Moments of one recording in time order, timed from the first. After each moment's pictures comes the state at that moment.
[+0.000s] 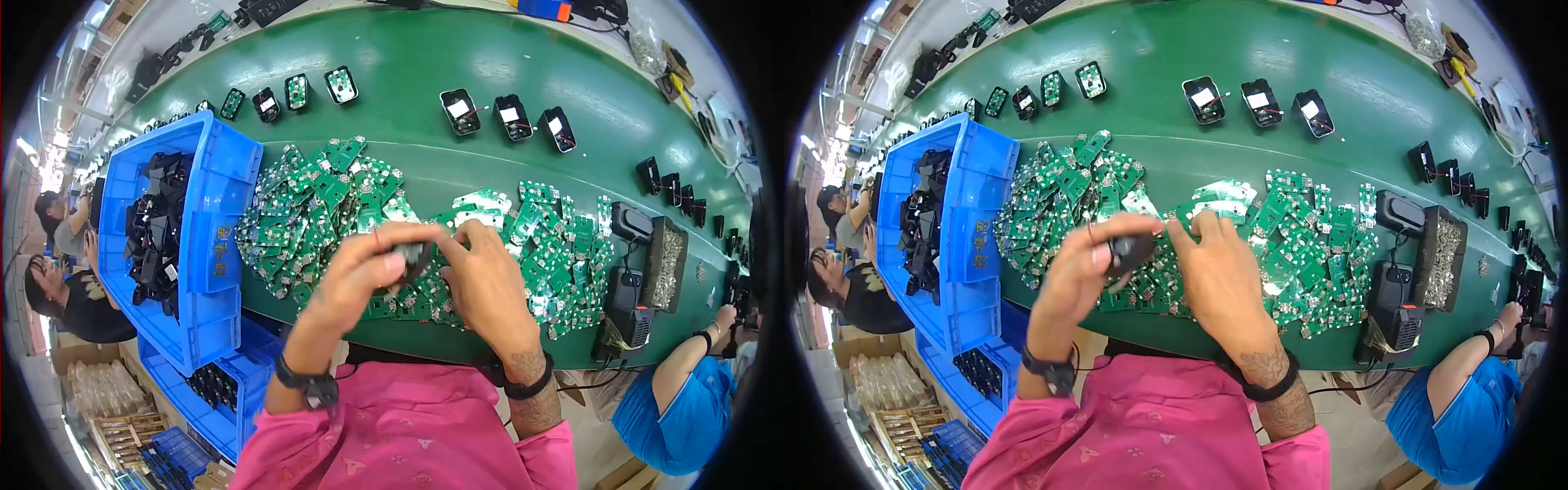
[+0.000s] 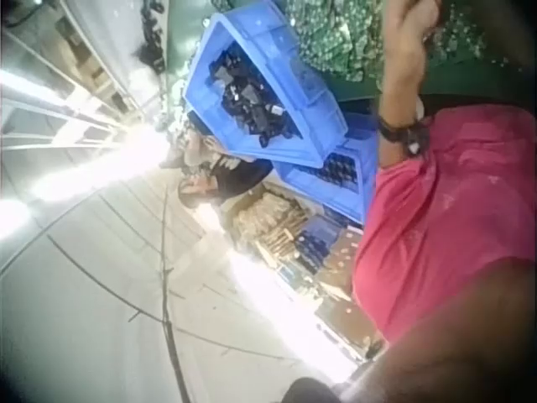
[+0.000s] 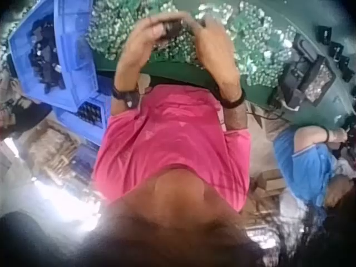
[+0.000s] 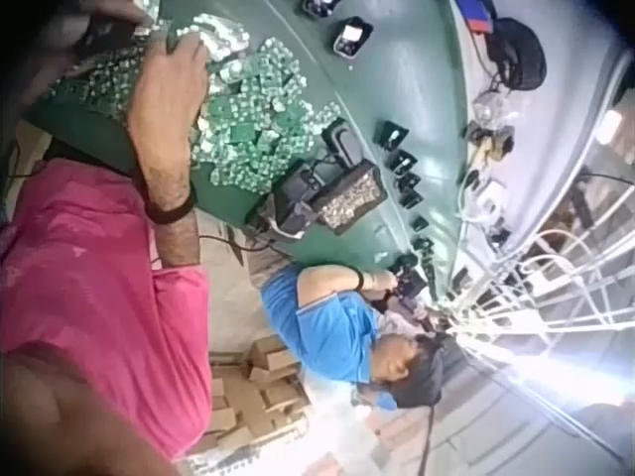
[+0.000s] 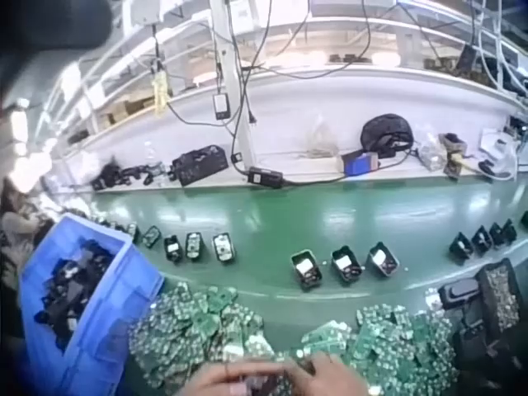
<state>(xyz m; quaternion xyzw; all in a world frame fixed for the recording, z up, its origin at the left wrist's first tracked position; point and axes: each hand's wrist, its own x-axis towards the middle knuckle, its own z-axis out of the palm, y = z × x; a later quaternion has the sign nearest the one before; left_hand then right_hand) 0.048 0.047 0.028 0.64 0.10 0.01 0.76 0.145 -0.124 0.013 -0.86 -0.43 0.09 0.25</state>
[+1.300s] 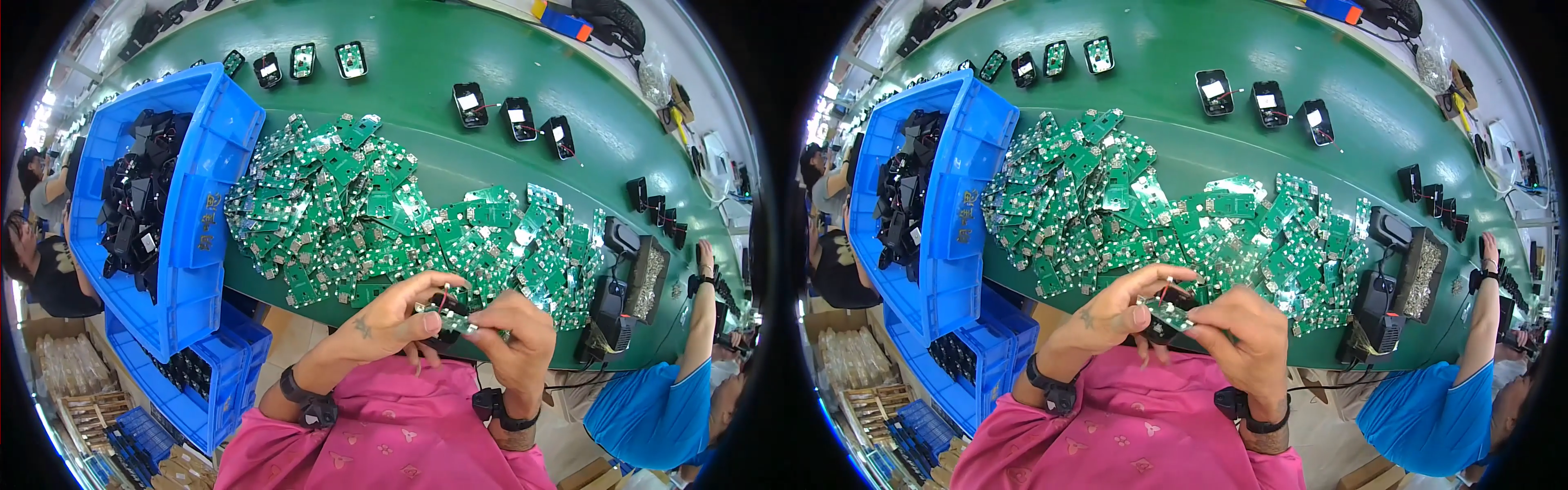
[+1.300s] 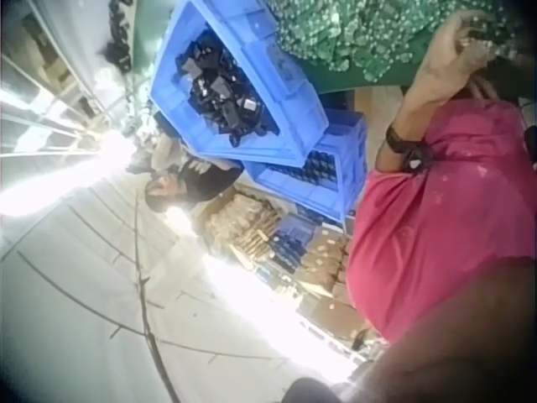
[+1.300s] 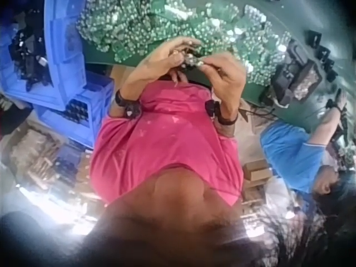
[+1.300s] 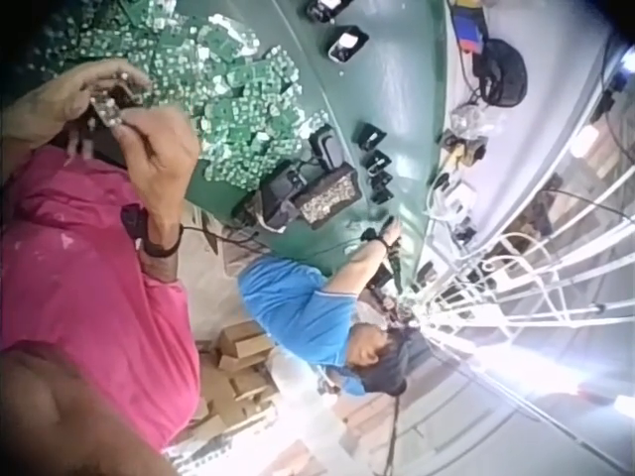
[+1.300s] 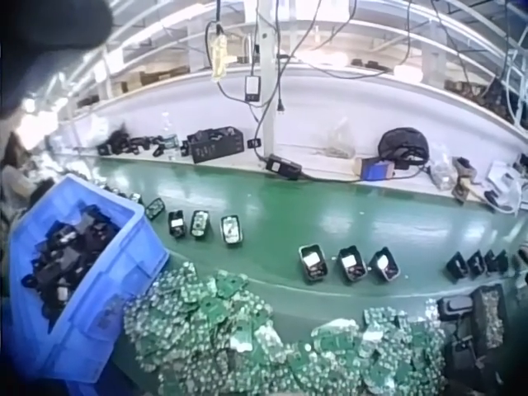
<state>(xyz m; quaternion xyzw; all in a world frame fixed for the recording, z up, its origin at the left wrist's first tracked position) 0.011 0.014 0.014 0.47 0.09 -0.16 0.86 0.107 -0.179 0.034 -0.74 -0.35 0.13 0.56</state>
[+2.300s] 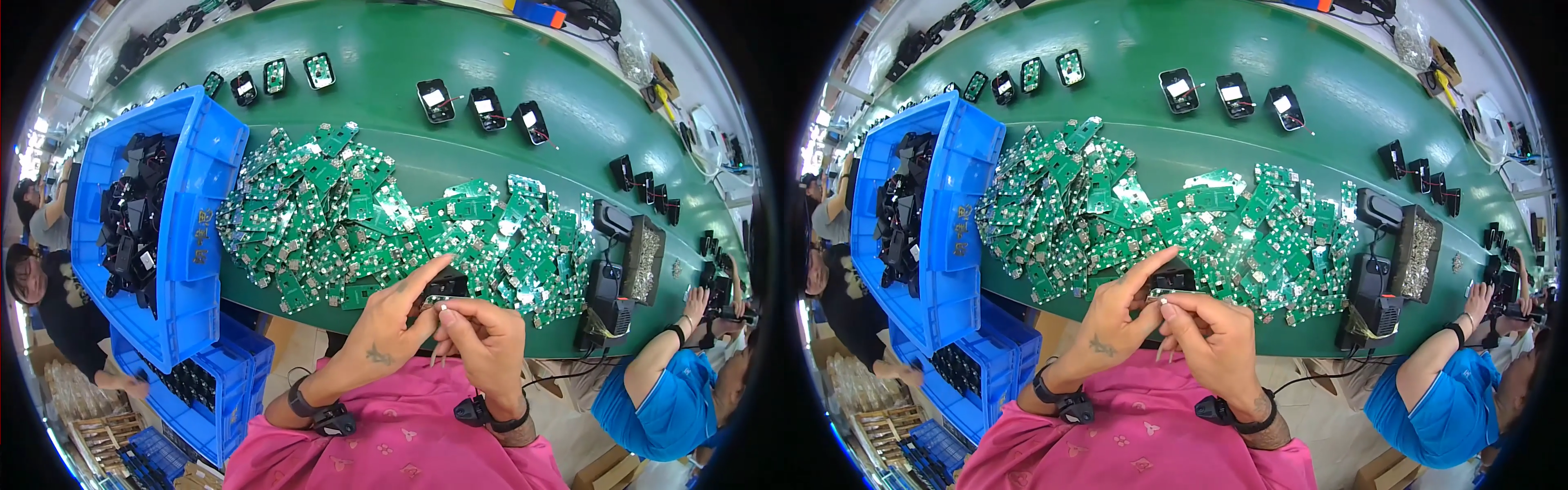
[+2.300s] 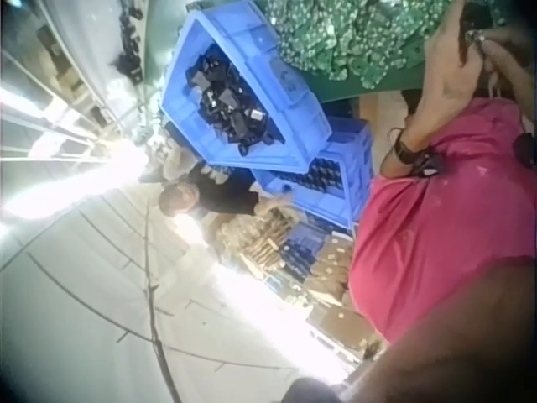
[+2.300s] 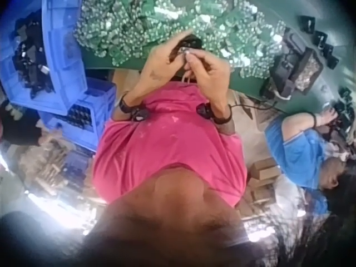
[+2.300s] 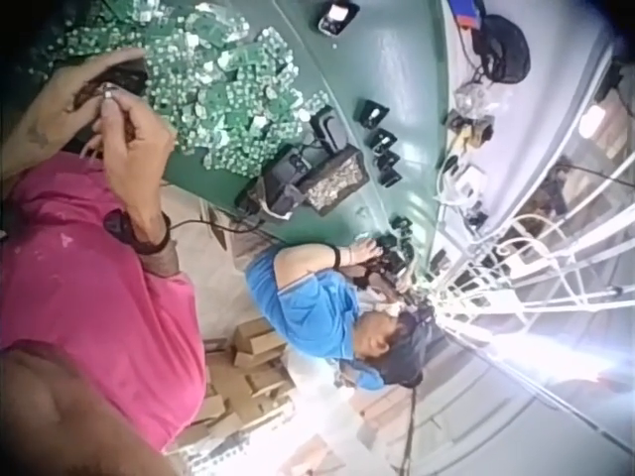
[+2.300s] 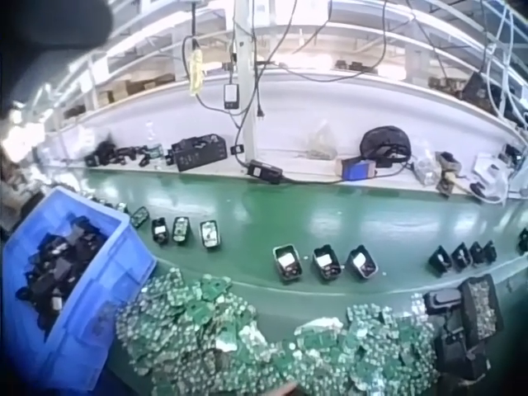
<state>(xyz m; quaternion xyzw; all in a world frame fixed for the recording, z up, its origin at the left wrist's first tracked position) 0.014 -0.015 0.021 0.72 0.14 -0.03 0.68 0.075 -0.166 0.031 -0.66 -0.12 0.30 0.67</state>
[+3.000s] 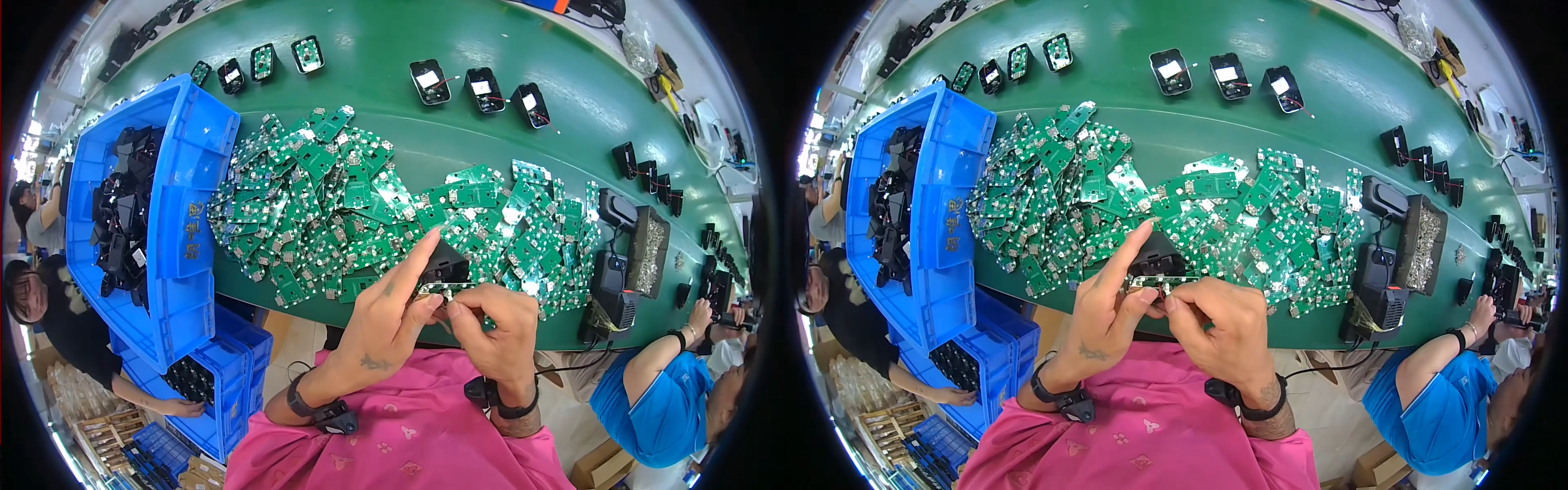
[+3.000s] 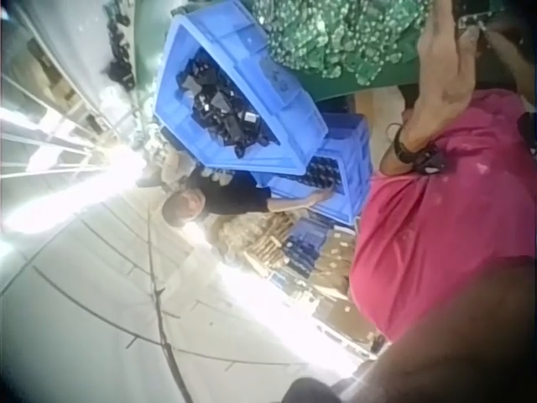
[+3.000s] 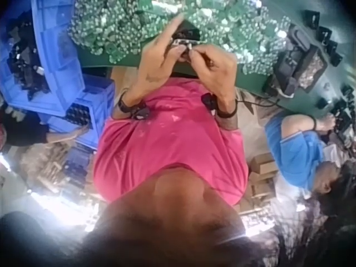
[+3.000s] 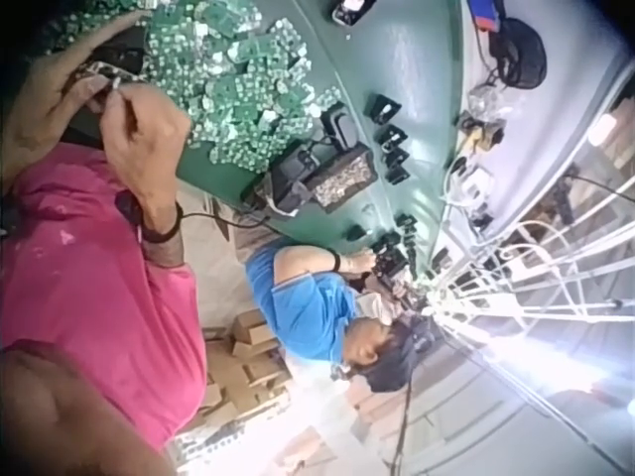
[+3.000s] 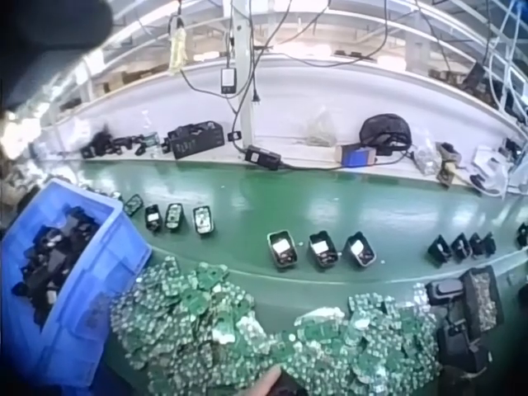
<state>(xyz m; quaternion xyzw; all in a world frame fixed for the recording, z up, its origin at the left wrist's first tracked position) 0.010 -0.012 0.029 0.79 0.10 0.06 0.60 0.097 -0.165 0.031 -0.78 -0.34 0.11 0.52</state>
